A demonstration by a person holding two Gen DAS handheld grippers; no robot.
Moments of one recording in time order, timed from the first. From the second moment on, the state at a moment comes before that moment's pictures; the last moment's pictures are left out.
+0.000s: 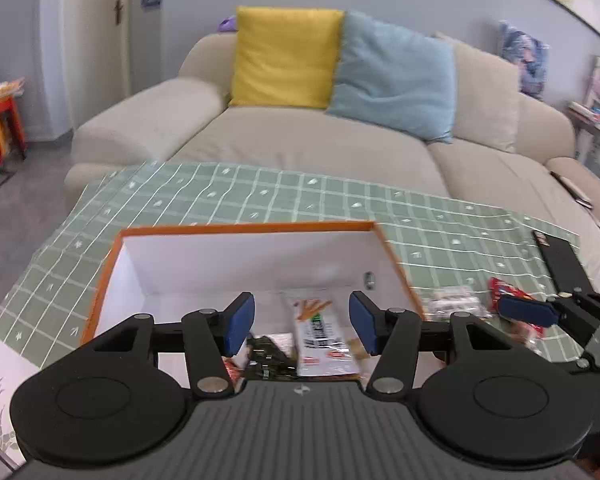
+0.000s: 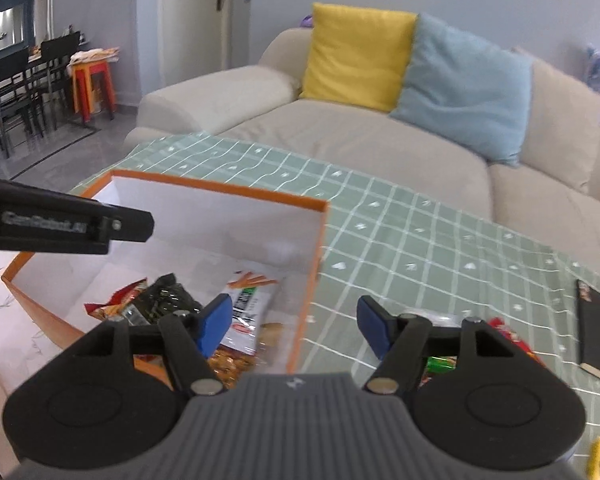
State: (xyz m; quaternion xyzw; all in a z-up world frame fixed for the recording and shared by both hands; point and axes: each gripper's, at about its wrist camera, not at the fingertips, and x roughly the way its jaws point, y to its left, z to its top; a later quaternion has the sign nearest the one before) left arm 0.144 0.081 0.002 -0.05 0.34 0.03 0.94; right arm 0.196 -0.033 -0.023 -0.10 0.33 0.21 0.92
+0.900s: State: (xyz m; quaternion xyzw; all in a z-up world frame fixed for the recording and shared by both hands) left arm 0.103 -0.043 -0.056 -0.01 0.38 -0.12 0.92; right arm 0.112 -0.161 -0.086 -0.08 0.35 0.06 0.93
